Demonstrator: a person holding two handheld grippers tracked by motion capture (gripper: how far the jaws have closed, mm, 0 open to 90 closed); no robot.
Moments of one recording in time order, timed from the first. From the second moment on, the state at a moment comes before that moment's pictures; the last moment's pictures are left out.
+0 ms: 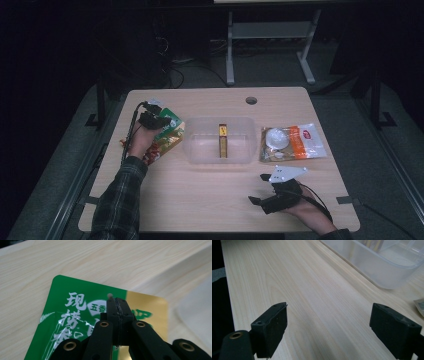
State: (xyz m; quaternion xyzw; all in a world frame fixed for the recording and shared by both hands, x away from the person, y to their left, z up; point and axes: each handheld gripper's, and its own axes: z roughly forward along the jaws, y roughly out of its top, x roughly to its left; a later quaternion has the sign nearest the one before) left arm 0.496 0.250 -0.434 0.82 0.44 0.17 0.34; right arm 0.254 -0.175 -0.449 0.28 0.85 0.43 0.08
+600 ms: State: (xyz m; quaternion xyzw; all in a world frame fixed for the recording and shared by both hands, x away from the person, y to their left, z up) left arm 0.524 0.231 -0.463 0.81 0.46 0.18 0.33; right arm 0.255 -0.172 -0.448 0.27 0.86 0.43 0.09
